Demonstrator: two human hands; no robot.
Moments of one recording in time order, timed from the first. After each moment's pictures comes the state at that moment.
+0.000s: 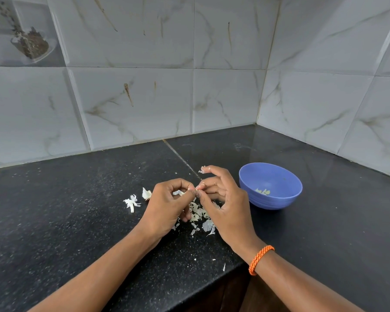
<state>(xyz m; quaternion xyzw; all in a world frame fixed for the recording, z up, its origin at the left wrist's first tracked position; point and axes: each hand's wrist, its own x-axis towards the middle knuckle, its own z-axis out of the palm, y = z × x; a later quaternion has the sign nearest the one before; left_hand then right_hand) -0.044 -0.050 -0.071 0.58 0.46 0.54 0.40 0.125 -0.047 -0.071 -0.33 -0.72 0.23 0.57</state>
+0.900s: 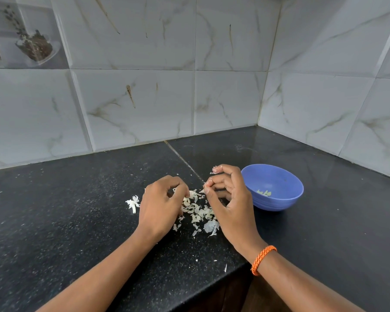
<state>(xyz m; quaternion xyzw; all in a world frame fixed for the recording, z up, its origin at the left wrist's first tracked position) -0.052 -0.053 -0.065 0.62 0.55 0.51 0.21 0.128 -0.045 -0.071 -0.35 -0.69 0.23 0.60</state>
